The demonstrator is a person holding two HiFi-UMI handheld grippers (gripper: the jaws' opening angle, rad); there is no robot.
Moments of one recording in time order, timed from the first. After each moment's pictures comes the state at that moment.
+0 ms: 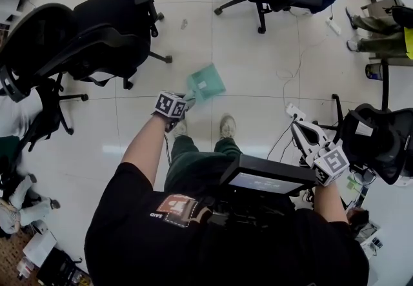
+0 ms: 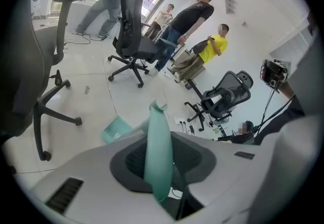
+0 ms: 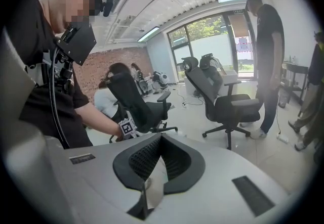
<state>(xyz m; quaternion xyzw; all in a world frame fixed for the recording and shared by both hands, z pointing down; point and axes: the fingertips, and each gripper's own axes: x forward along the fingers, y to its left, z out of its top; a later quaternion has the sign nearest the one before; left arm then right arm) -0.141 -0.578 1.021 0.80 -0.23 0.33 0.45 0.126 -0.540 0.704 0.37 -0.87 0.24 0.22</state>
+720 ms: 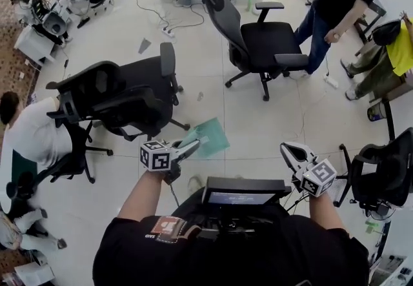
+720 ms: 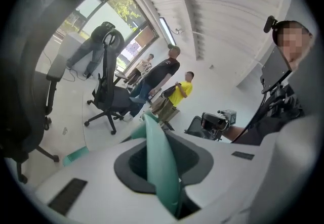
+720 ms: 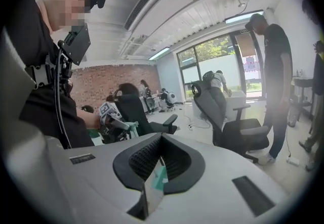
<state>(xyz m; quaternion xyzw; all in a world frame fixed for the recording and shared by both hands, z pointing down) -0.140 -0.562 0.642 0.88 -0.22 0.08 0.41 0.120 -0.545 0.549 0.36 -0.91 0.17 0.12</state>
